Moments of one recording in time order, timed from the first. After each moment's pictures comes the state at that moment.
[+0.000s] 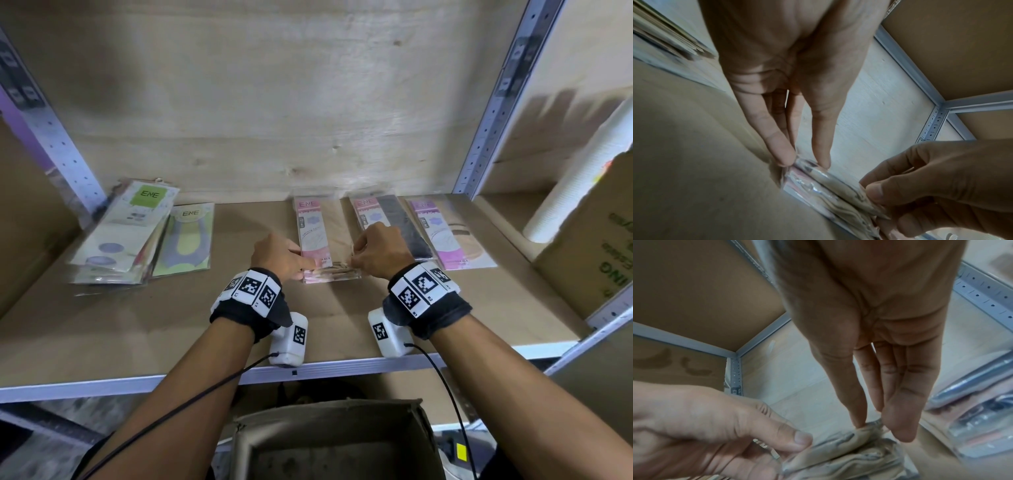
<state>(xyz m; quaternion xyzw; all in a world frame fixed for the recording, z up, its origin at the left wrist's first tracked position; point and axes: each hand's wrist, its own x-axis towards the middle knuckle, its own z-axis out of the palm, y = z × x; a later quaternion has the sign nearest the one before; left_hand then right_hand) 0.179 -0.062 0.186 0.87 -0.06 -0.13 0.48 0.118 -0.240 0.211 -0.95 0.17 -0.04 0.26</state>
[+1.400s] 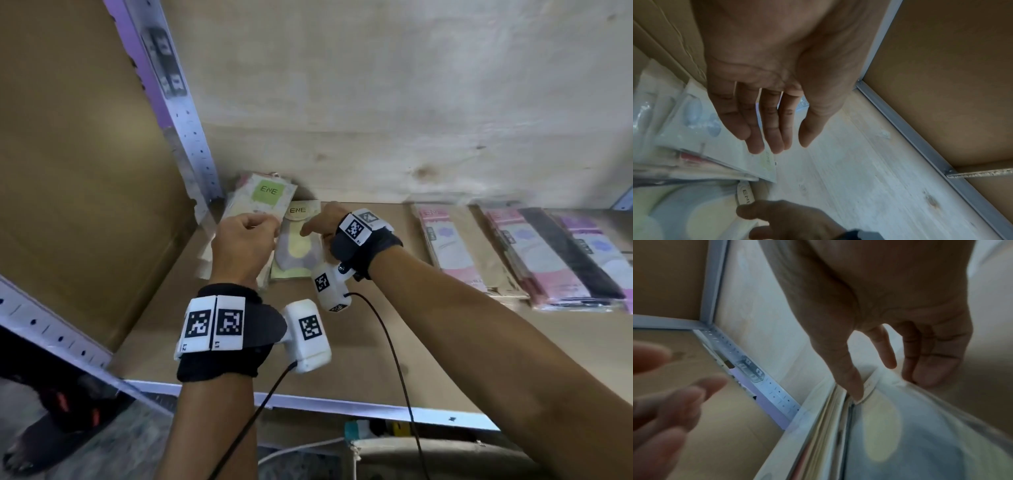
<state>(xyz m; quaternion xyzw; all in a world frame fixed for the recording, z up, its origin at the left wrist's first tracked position) 0.224 0.158 0.238 0.79 0.09 0.06 0.60 0.322 0.005 0.203 -0.88 0.11 0.15 0.43</state>
